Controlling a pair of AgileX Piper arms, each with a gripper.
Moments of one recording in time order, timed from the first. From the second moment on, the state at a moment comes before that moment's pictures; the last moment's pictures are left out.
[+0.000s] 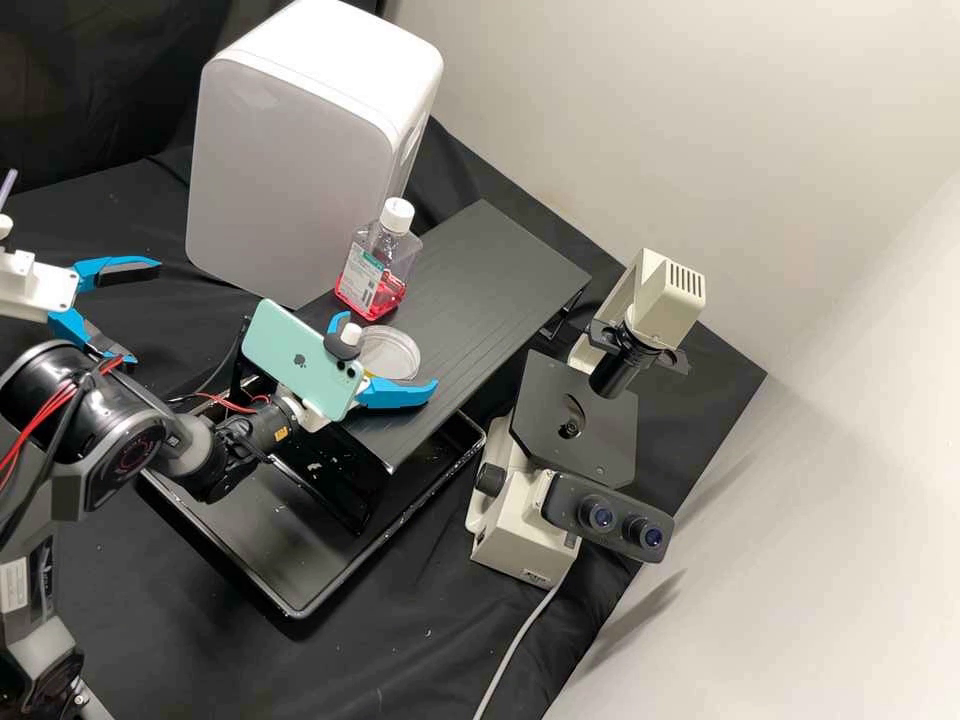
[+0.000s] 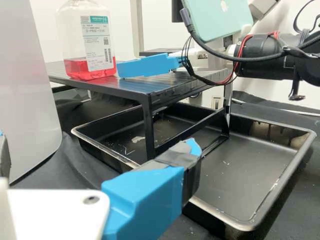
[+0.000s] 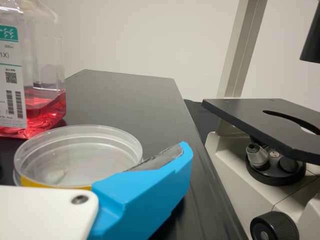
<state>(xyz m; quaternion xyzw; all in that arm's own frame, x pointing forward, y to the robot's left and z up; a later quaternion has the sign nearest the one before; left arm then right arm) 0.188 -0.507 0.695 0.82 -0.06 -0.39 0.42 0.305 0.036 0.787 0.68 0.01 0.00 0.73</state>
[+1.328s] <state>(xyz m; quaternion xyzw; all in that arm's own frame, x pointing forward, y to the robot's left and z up) 0.188 -0.506 0.693 0.81 -0.06 -0.39 0.42 0.299 0.034 0.797 0.69 0.00 0.01 0.73</state>
